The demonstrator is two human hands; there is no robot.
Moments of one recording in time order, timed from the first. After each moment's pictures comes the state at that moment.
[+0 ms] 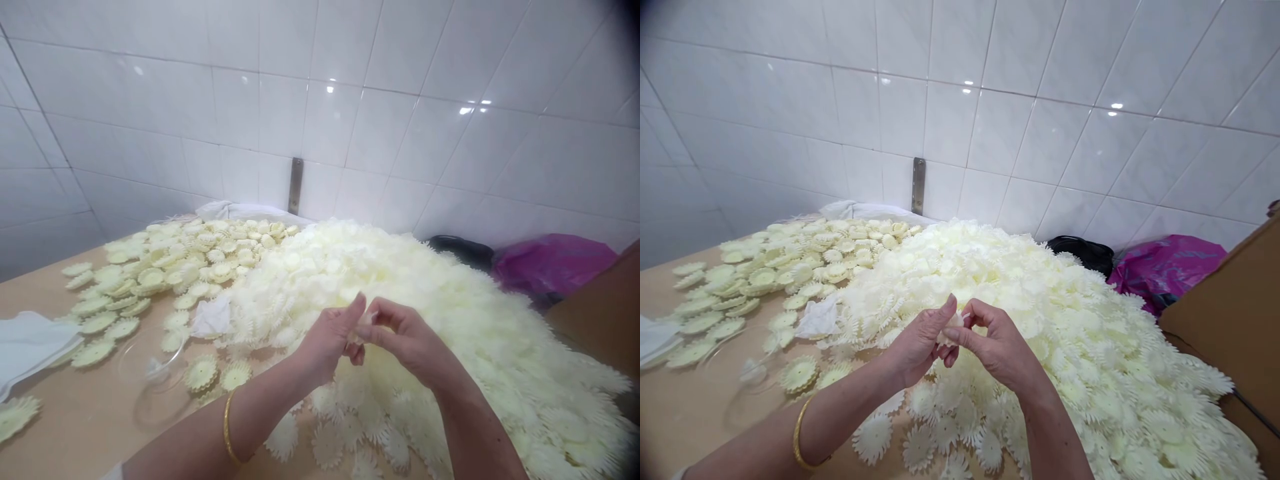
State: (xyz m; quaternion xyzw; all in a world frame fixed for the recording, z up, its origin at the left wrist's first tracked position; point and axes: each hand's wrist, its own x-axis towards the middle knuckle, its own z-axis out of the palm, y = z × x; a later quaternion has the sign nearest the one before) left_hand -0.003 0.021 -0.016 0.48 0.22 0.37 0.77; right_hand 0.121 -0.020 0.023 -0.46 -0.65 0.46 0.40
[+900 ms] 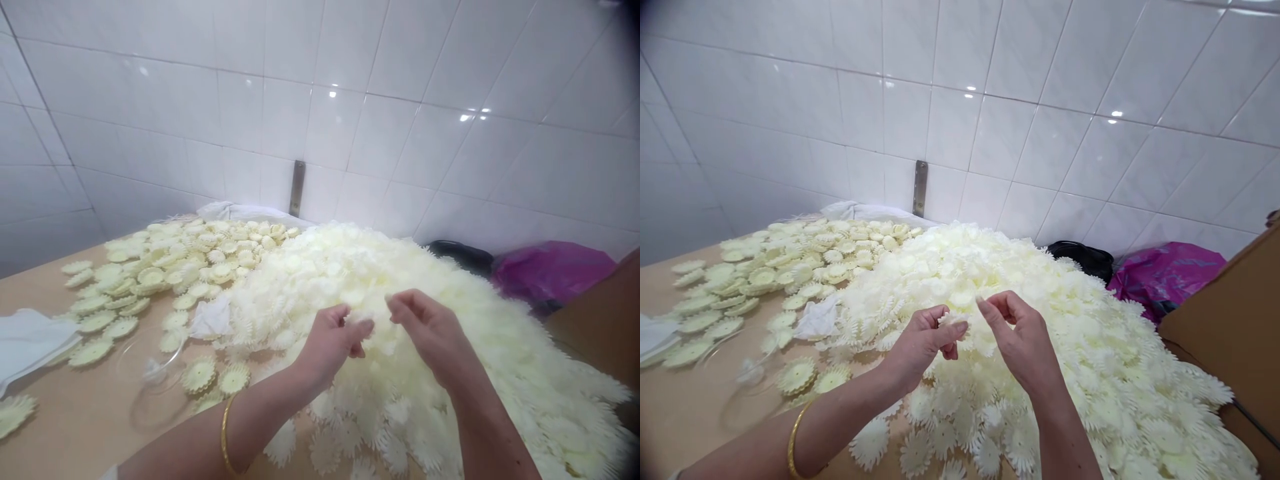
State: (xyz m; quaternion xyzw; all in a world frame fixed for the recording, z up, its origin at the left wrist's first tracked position) left_hand -0.001 0.018 -0.021 0.51 0.29 0.43 0.69; right_hand 0.137 -0.021 0.028 -0.62 -0.62 0.14 0.46
